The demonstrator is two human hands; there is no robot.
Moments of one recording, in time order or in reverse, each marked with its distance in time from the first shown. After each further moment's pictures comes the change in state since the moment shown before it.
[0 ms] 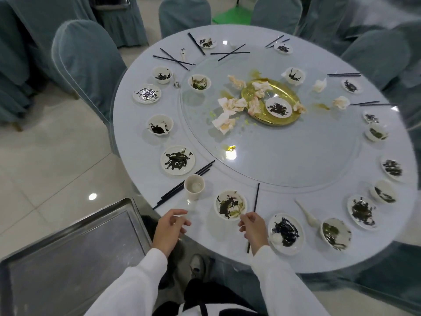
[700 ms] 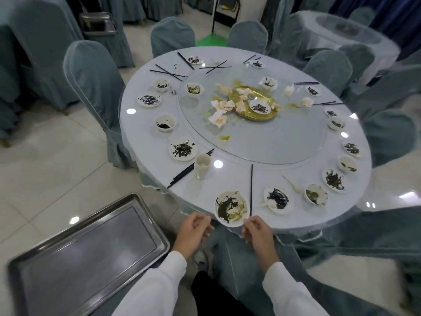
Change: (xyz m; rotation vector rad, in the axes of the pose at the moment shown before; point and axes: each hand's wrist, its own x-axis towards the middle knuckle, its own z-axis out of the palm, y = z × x) left_hand -0.122 -0.044 -0.031 -0.007 -0.288 0.097; right_hand -0.190 0.059 0.000 0.181 -0.004 -0.173
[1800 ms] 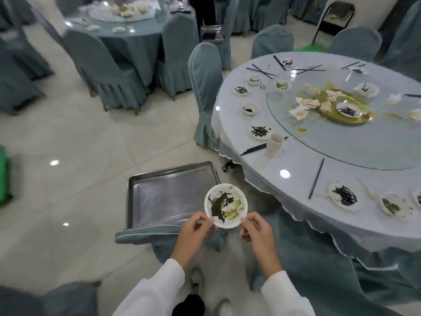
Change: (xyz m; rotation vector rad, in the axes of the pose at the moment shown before) left_hand -0.278 -0.074 -0.059 -0.155 0.447 0.133; right_hand -0.221 0.035 0.062 -0.021 -0.519 -0.202
